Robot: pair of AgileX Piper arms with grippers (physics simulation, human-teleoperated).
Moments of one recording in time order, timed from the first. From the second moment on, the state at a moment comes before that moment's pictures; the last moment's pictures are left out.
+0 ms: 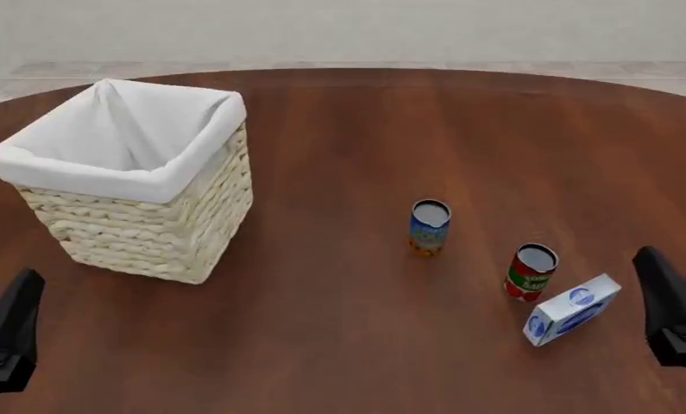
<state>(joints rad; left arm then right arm) 0.00 0.00 0.00 0.00 0.00 0.04 0.16 -0.08 -0.04 -0.01</state>
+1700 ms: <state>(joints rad) 0.00 0.00 0.00 0.00 0.00 0.18 1.20 -0.76 0.45 -0.24</state>
